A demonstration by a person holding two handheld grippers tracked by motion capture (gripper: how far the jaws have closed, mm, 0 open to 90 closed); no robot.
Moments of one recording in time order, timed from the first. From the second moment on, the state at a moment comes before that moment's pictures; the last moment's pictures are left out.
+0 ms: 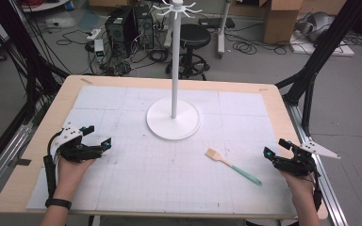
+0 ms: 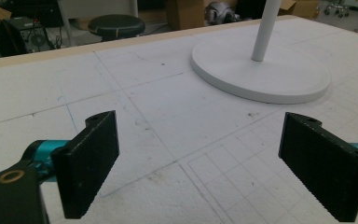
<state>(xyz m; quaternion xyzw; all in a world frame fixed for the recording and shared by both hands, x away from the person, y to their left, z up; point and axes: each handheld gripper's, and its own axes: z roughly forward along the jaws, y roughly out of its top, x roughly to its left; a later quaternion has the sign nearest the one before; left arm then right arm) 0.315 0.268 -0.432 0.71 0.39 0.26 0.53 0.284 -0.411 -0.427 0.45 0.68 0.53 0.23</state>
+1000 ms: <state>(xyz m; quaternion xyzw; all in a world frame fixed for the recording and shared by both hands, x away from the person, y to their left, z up) 0.317 0.264 -0.435 0.72 0.39 0.25 0.52 0.297 -0.323 -0.440 0.32 0.84 0.43 0.12</state>
